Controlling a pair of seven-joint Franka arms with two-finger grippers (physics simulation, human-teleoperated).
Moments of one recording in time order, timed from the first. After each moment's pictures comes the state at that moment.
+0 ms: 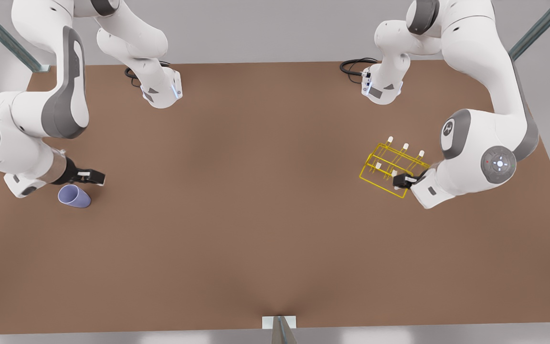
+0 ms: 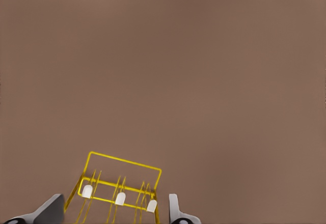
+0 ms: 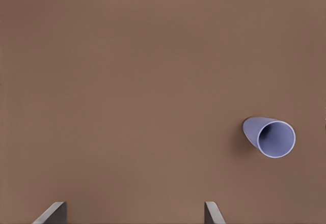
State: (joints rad) left arm -0.19 0.40 0.03 -1.29 -0.11 1.53 0.06; right arm -0.09 0.17 0.06 -1.56 -0.01 1.63 0.06
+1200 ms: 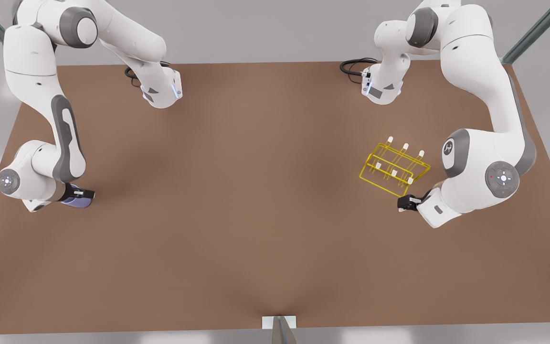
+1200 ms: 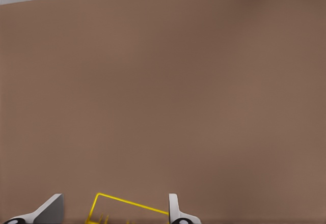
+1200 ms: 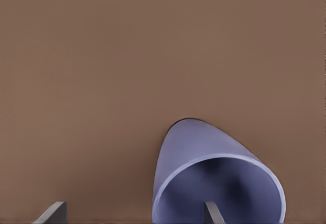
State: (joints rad) left arm -0.17 0.49 0.04 -1.24 -0.10 1.66 0.07; right arm -0.37 0.42 0.01 -1.96 -0.11 2.17 -0.16
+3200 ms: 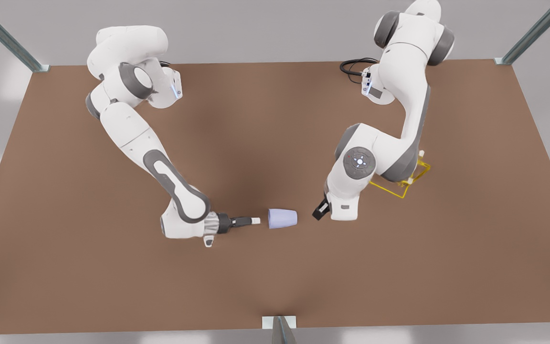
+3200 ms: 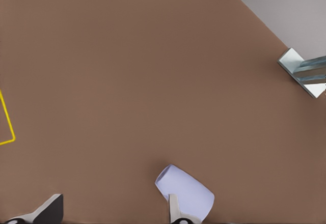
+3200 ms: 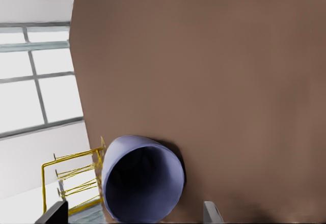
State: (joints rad) left arm -0.50 0.62 -0.01 -1.16 -0.02 1.80 -1.34; right arm -0.02 0.98 0.51 -1.44 0.90 2.27 -0.35
